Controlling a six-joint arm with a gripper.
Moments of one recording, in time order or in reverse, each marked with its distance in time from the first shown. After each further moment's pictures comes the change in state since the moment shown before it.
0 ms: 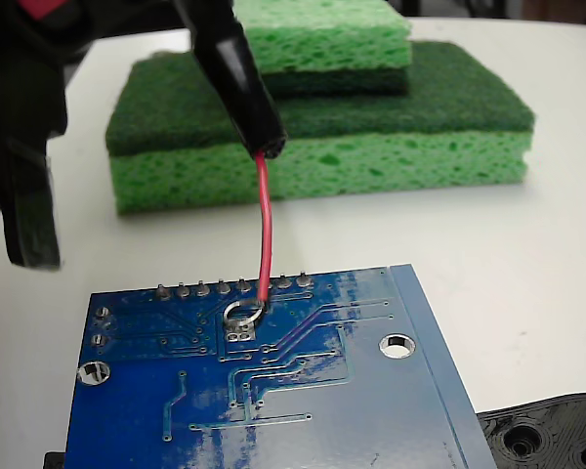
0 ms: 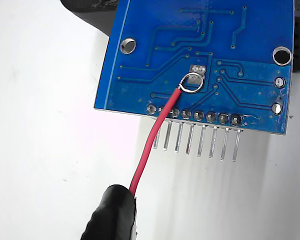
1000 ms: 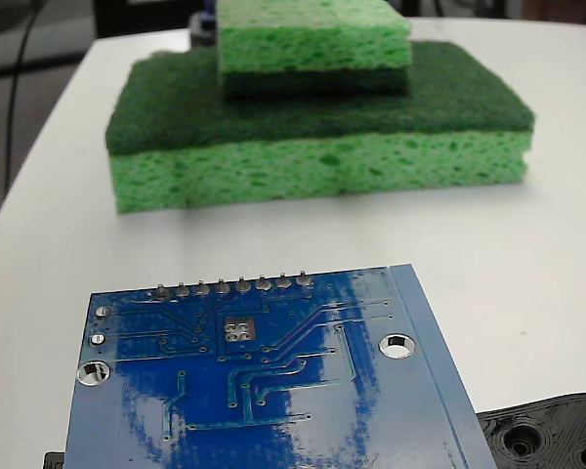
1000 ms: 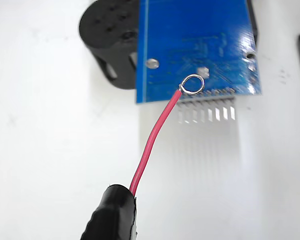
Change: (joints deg) arm -11.6 45.8 36.5 -17.8 20.8 22.0
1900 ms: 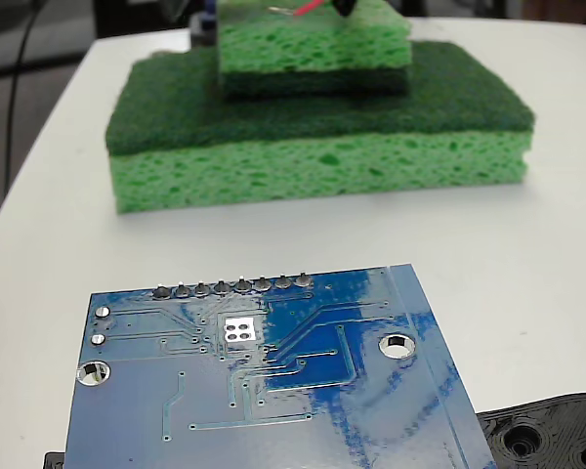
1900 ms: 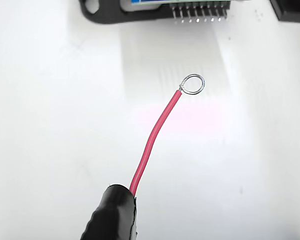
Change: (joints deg) arm -17.5 30.6 24.7 1.5 21.4 5.7
